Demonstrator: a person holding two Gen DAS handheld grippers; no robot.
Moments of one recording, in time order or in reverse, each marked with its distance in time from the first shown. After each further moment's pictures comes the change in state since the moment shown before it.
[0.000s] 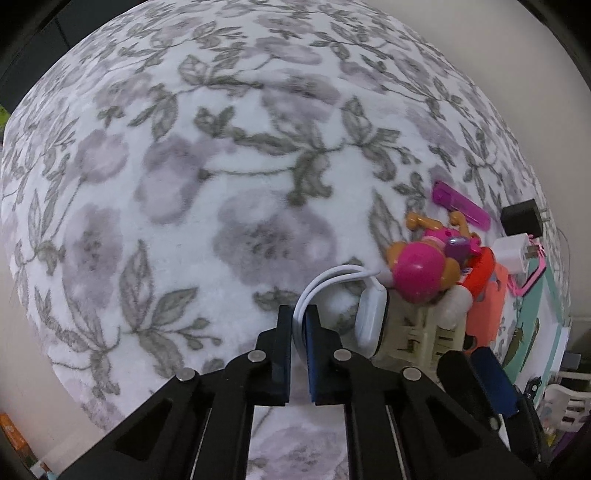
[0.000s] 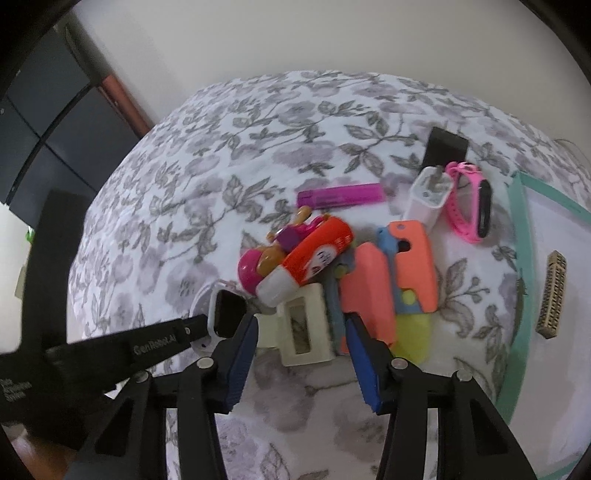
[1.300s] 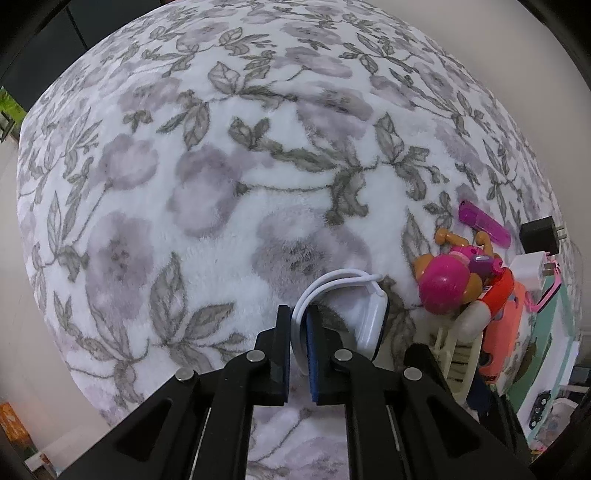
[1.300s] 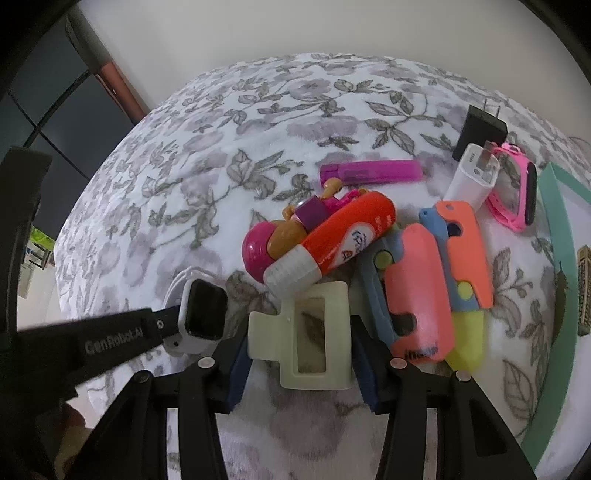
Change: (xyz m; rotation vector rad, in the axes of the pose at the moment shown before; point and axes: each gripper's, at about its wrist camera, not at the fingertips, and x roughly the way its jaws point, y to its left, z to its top) left arm -0.002 0.014 0.014 -0.021 -0.029 0.045; right arm 0.035 0.016 -0.006 -0.009 0.023 -0.017
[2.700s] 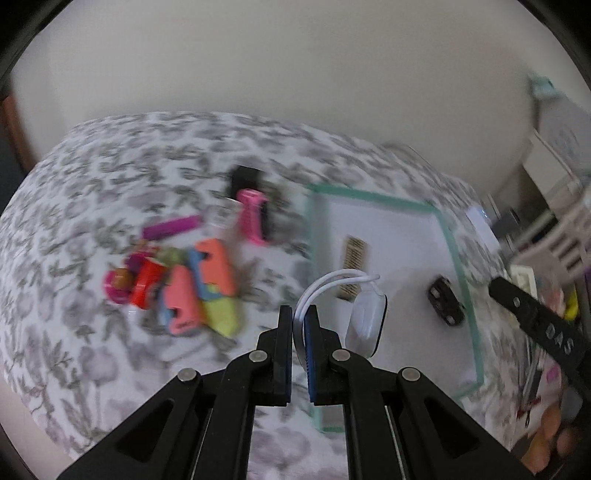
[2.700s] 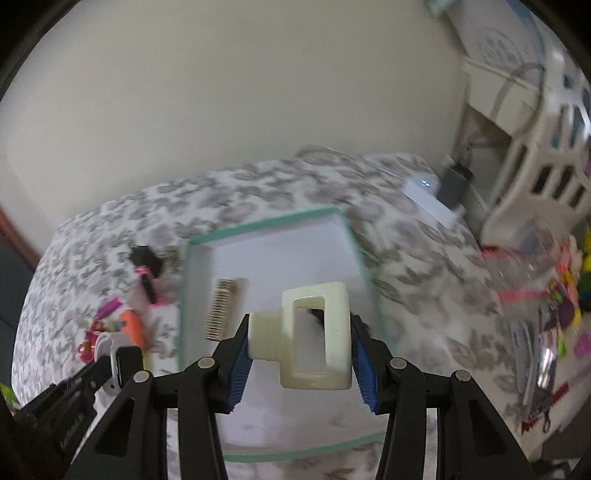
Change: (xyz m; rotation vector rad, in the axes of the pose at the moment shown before) left arm -0.101 -0.207 -0.154 0.629 -0.271 -0.258; right arm -0.224 -0.240 -0.062 0.455 -0.256 -0.406
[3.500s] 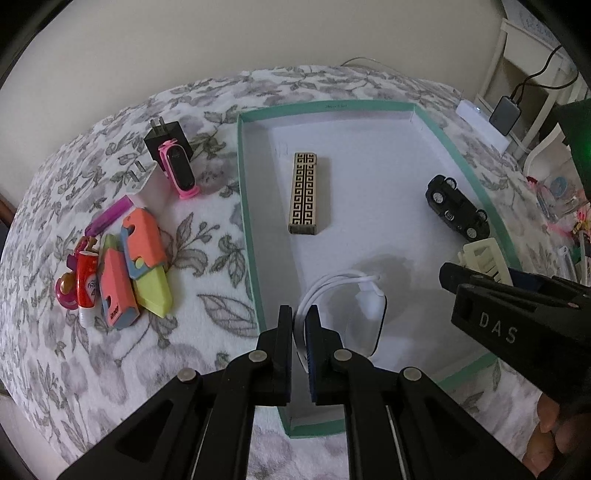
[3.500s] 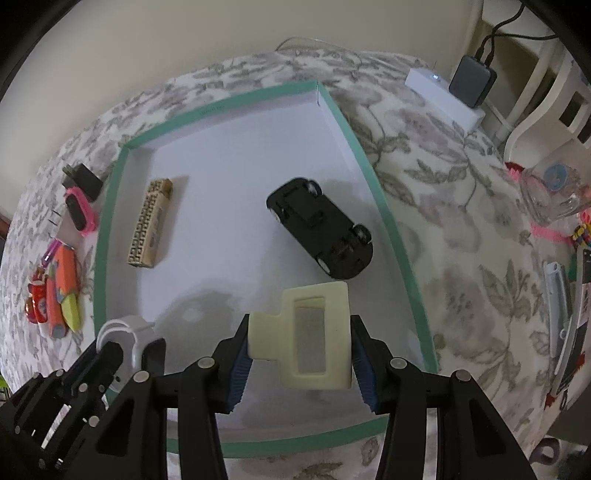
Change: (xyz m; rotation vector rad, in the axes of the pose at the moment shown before) left arm 0.066 -0.055 -0.038 0.237 0.146 0.098; right arm 0.094 -0.018 -0.046 -0.007 0.290 -0.034
